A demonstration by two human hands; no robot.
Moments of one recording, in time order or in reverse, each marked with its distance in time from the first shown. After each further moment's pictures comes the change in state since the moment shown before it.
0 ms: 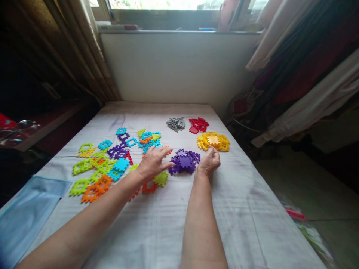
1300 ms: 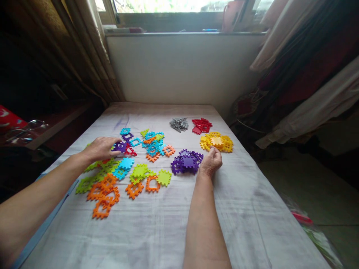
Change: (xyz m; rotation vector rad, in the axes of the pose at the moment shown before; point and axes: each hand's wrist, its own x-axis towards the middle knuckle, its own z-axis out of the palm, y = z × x) left_hand -0.053 -0.160 -0.114 0.501 -0.261 -0.310; right_hand 0.002 0.011 0.001 -0.028 -0.039 -0.053
